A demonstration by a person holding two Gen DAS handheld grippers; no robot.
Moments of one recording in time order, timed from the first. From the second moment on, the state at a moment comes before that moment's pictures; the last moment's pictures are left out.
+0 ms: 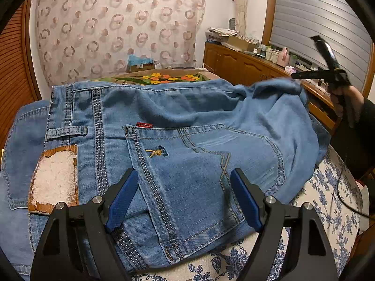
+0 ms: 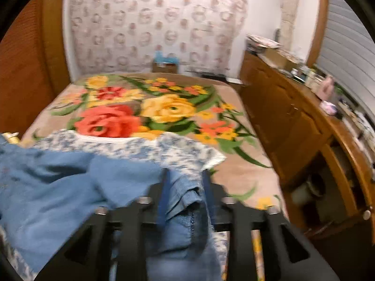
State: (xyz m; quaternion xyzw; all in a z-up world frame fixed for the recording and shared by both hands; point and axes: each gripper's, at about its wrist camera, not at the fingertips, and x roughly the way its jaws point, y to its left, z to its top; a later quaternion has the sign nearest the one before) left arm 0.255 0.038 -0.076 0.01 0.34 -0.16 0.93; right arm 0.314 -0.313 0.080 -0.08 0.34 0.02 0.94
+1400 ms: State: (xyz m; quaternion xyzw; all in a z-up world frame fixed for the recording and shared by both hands) left arm 0.204 0.053 -0.047 0.01 0.33 -0.09 0.94; right arm 0.236 -0.400 0.067 -0.07 0.32 0.10 0.94
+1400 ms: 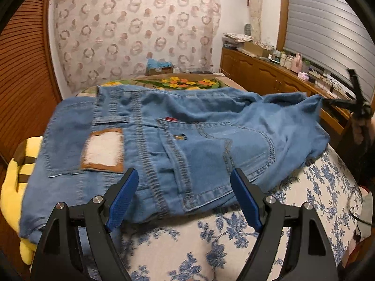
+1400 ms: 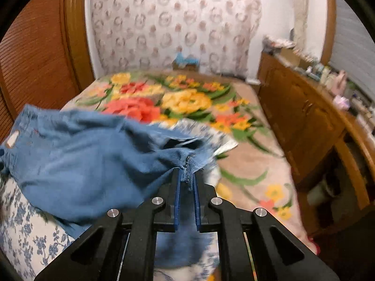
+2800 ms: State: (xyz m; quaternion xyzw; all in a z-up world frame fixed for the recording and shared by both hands) left arm 0.209 0.141 -0.058 -0.02 0.30 0.01 0.95; right arm 0.394 -0.359 0.008 -0.06 0.38 0.04 0.92
